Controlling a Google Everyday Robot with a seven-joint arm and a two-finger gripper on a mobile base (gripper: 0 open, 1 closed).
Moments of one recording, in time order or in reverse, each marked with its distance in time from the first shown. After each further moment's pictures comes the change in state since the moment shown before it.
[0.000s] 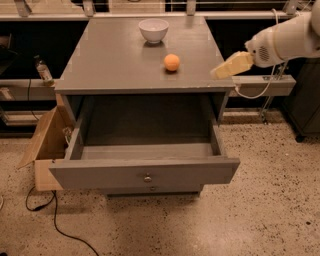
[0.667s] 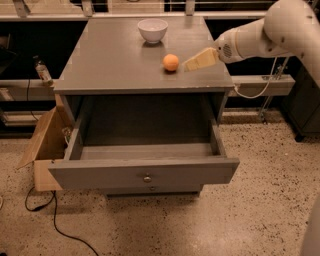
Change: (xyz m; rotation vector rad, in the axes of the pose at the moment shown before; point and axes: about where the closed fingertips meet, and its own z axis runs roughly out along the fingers) arm -0.048 0.005 0.091 -0.075 -0.117 0.033
